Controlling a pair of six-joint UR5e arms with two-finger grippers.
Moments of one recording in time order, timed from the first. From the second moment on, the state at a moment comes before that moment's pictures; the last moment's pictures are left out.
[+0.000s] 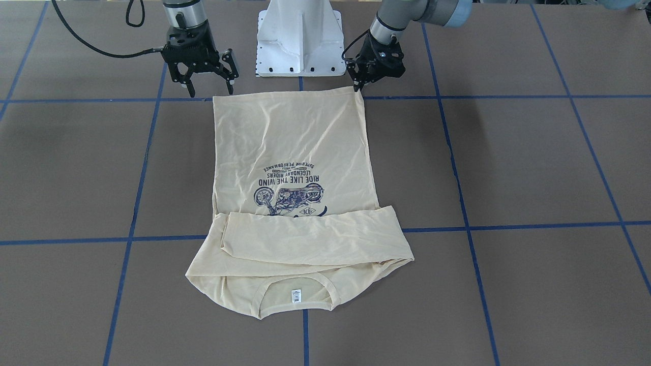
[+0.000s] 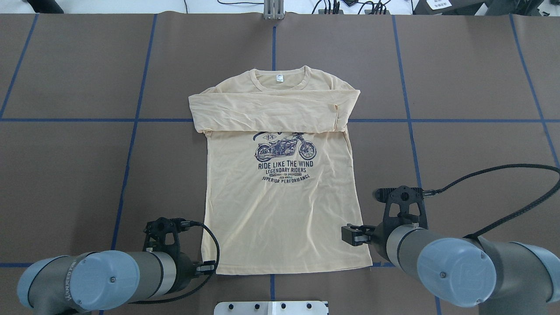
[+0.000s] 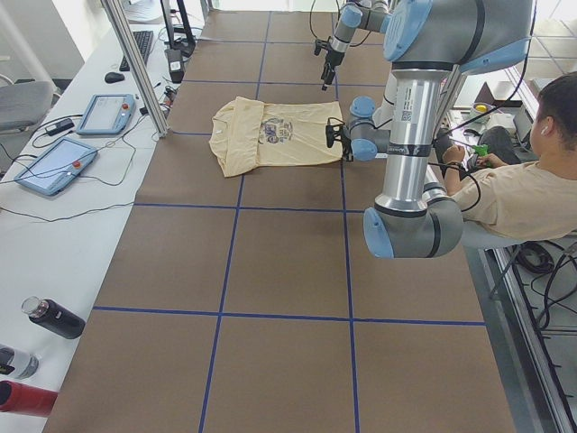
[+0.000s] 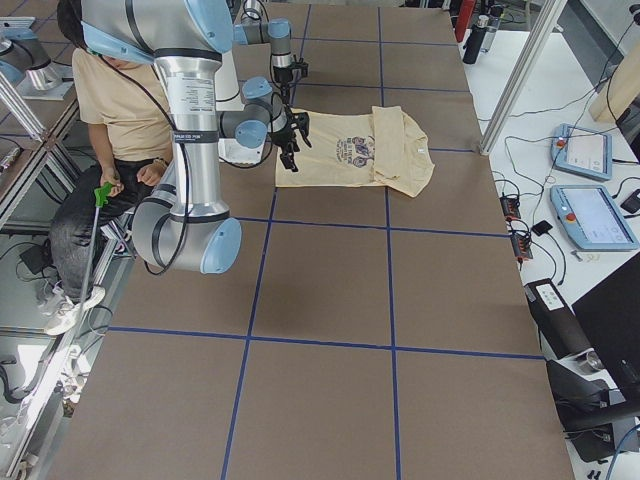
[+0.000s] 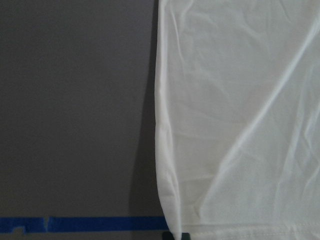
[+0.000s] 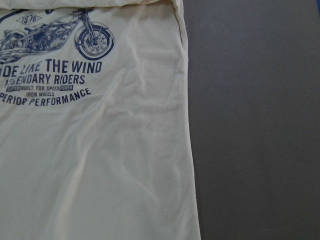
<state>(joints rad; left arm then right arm) -0.13 -1.76 -2.02 -1.99 -1.60 -1.58 0.16 -1.48 2.20 -1.41 1.36 1.42</state>
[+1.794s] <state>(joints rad) -0.13 -1.77 -2.03 -1.99 -1.60 -1.58 -0.02 -1.52 2.07 -1.34 1.20 1.51</state>
